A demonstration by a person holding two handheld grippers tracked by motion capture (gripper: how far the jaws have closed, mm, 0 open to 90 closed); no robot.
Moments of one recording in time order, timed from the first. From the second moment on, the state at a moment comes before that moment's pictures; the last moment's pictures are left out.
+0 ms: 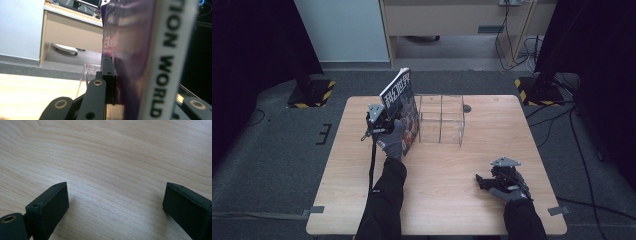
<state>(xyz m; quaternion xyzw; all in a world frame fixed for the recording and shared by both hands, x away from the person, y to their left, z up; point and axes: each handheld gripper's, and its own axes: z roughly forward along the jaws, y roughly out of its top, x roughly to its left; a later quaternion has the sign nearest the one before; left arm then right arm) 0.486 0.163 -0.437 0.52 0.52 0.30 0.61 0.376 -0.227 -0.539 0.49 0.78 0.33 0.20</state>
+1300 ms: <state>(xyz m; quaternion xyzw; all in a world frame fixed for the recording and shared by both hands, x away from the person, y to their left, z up) 0.423 0.194 -0.449 0.53 0.50 0.31 0.60 0.376 -0.227 -0.539 0.49 0.78 0.33 0.20</state>
